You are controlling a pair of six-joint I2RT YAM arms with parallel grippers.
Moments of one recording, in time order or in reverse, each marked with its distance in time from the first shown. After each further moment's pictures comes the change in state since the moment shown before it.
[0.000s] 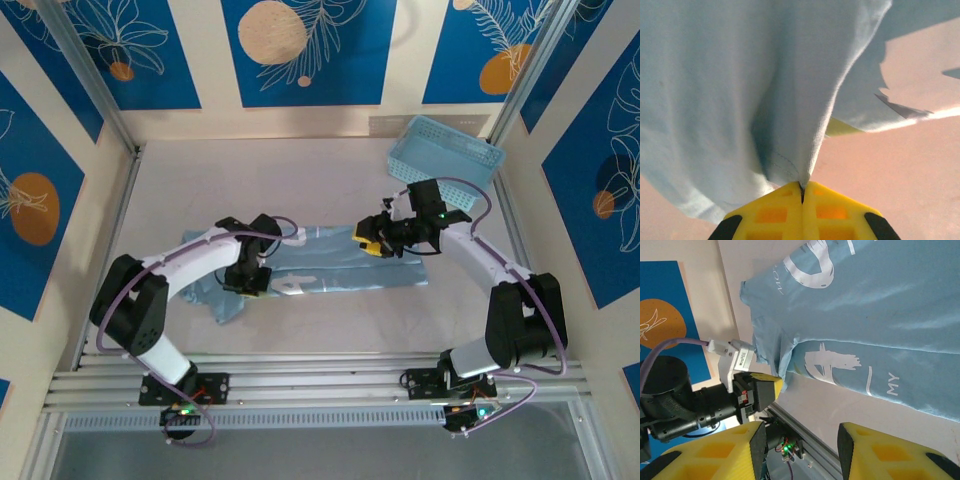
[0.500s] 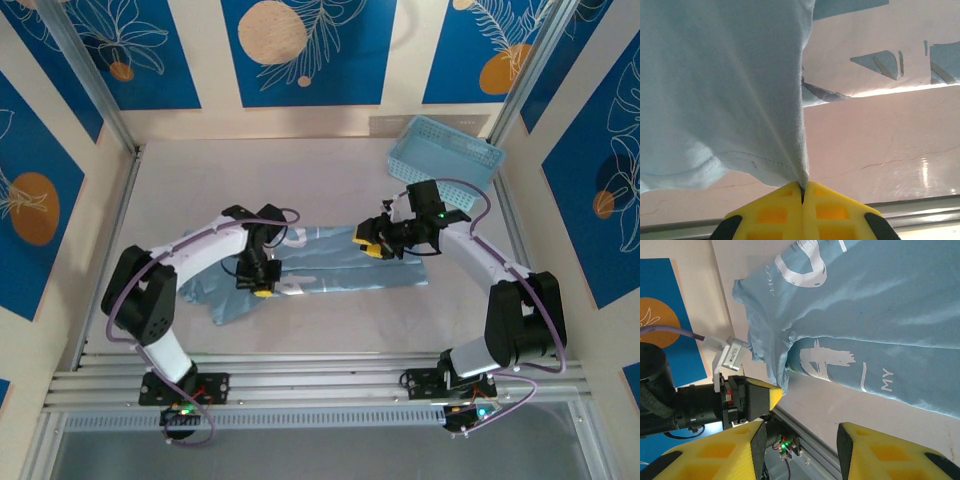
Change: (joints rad) left arm 0.002 0.085 0.123 -0.074 0.215 -0.126; right arm 0.000 0.004 0.001 -0.025 0.005 -0.015
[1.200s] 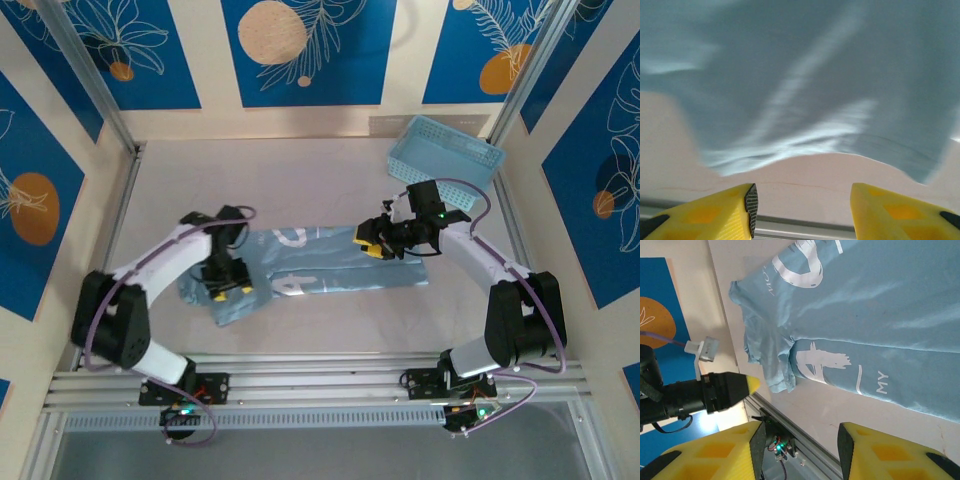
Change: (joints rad) left arm 0.240 -0.227 -0.192 -0.003 -0.119 -0.101; right arm 0.000 0.000 -0.002 -0.004 0.014 -0.020
